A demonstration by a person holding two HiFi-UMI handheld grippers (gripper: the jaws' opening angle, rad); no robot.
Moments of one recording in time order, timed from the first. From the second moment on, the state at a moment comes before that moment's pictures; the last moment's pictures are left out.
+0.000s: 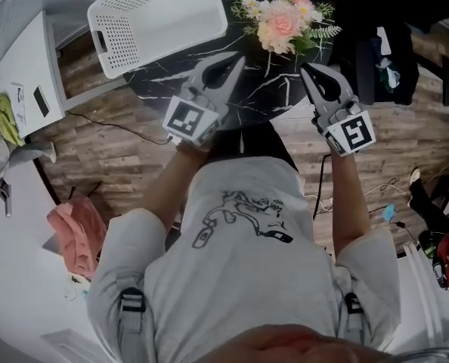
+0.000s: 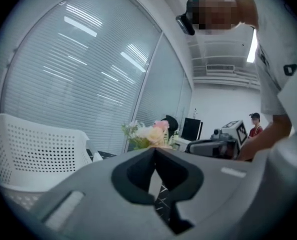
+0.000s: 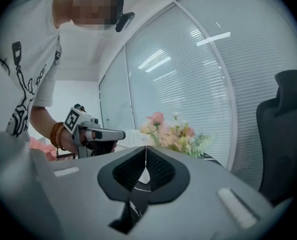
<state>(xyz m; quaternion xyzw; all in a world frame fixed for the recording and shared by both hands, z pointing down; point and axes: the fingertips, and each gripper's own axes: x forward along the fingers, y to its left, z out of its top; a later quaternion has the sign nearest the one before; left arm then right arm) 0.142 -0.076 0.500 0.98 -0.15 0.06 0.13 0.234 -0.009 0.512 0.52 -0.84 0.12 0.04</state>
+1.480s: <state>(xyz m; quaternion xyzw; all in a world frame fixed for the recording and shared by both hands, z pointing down) 0.000 -0.037 0.252 0.98 -0.19 -0.06 0.03 0.014 -0.023 0.260 0.42 -0.90 0.02 0.01</state>
